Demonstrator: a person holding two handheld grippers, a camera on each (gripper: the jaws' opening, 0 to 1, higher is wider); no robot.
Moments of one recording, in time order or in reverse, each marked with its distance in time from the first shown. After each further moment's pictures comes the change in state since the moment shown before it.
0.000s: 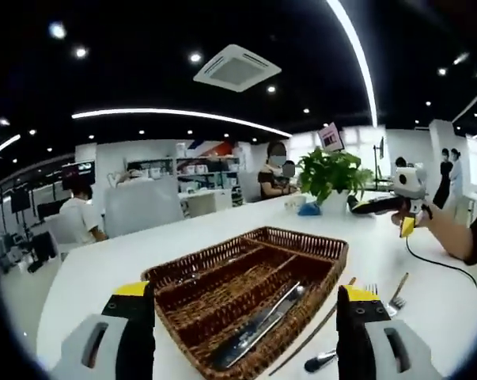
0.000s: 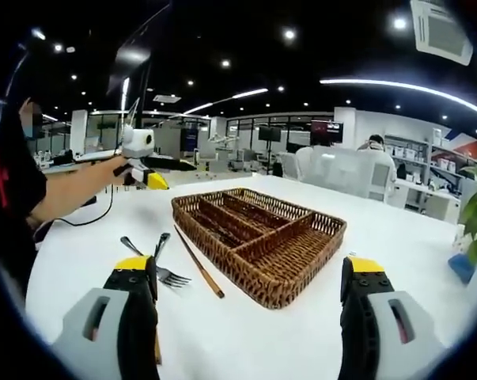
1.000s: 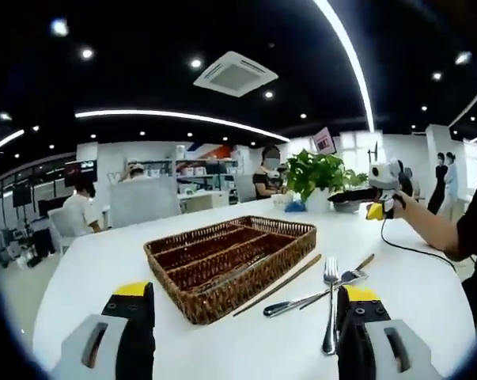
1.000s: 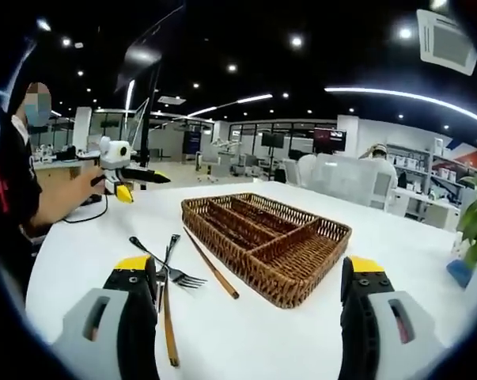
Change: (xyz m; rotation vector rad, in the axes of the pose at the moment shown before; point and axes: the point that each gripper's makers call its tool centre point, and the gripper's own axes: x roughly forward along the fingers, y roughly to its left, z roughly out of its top) left arm -0.076 -0.023 -0.031 0.032 -0.064 0.025; right arm -0.008 0.026 0.002 -0.038 -0.037 -0.004
